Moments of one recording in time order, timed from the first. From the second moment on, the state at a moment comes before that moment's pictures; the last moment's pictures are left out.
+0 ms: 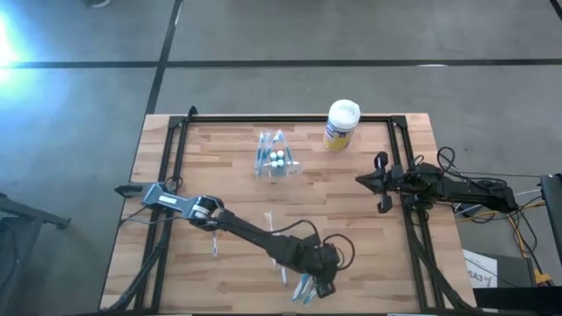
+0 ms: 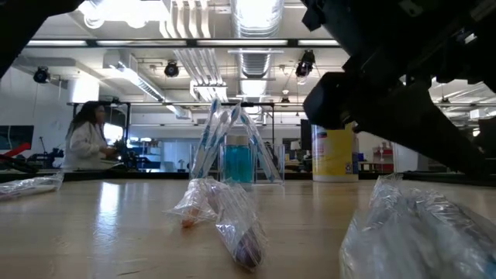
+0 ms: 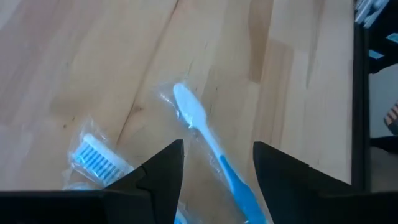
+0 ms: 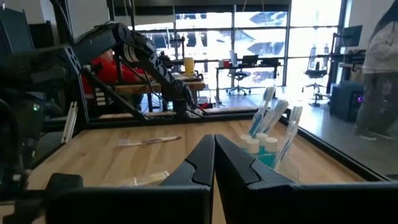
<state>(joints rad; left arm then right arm) -0.40 2.49 2.22 -0.57 -0.16 -0.69 -0.10 0.05 0.01 0.14 -0.03 0.07</state>
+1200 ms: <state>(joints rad) -0.39 2.53 2.20 -0.59 -0.14 -0.63 -0.10 0.06 0.01 0.13 -0.03 0.09</state>
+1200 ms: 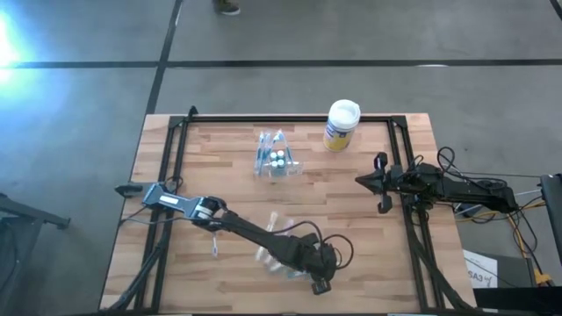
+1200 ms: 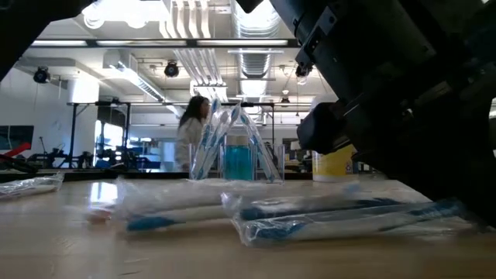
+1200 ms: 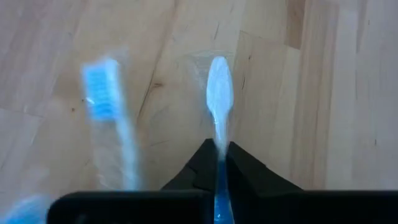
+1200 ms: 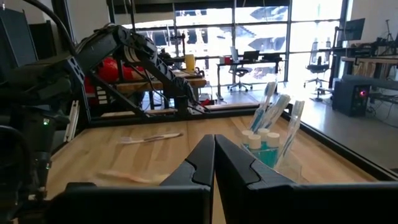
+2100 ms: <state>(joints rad) -0.56 1.65 1.48 -0.15 -0.65 -0.03 -0.10 0.06 0.01 0.10 -0.13 0.12</state>
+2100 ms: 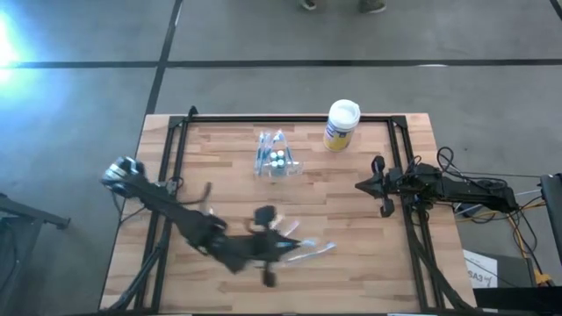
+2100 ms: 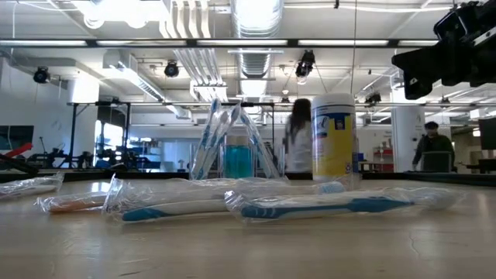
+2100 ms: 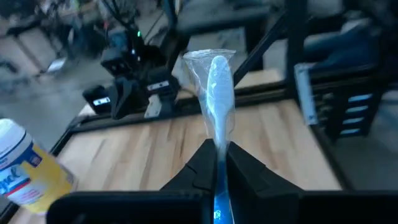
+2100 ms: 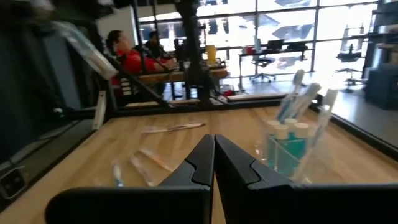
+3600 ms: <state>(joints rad) 0.12 1.53 0.74 1.20 0.43 -0.10 -0.07 0.27 0.06 0.40 -0.10 0.14</state>
